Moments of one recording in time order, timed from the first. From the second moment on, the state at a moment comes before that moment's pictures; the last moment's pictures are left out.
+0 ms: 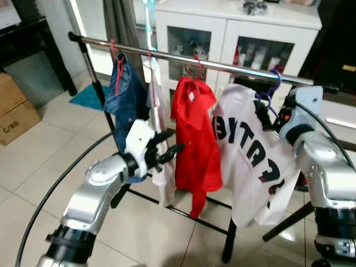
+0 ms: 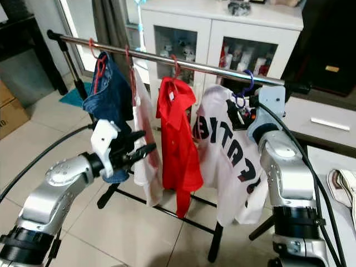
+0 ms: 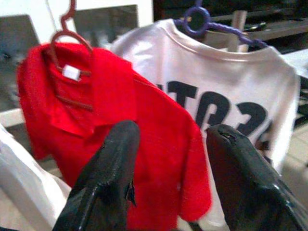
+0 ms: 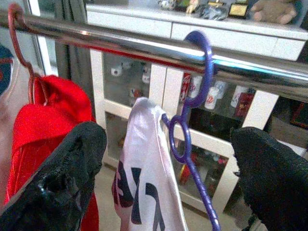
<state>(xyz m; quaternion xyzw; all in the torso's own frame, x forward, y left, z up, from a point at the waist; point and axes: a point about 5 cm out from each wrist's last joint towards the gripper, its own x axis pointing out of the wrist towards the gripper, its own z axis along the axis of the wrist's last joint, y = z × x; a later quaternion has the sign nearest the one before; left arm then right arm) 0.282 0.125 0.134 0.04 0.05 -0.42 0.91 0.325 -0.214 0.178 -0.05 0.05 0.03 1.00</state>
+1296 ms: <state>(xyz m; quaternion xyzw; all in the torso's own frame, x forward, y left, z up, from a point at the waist) 0.276 0.118 0.137 0.02 0.04 -0.46 0.89 0.336 -0.233 0.172 -0.04 0.07 0.00 1.00</state>
